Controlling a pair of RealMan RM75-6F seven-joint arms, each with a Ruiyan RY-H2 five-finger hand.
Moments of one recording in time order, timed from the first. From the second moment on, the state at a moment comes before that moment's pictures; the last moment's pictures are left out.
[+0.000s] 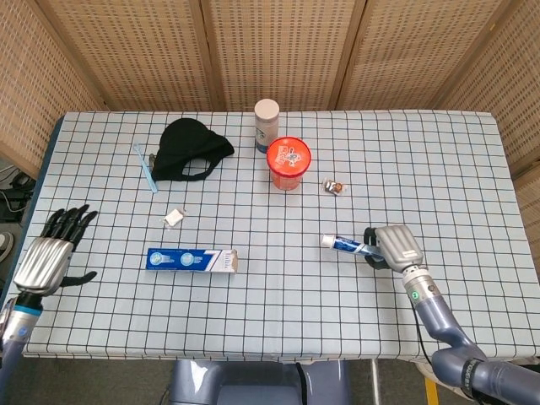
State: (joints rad) left arm -0.30 -1.15 -0.08 -1.55 1.52 1.24 0.05; right arm 0.54 -1.36 0.17 -1.48 -1.19 0.95 -0.18
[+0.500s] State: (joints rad) left arm -0.51 -1.39 -0.10 -1.45 1.42 0.95 0.19; right arm 0.50 -1.26 0.13 -1.59 -1.21 1.00 -0.23
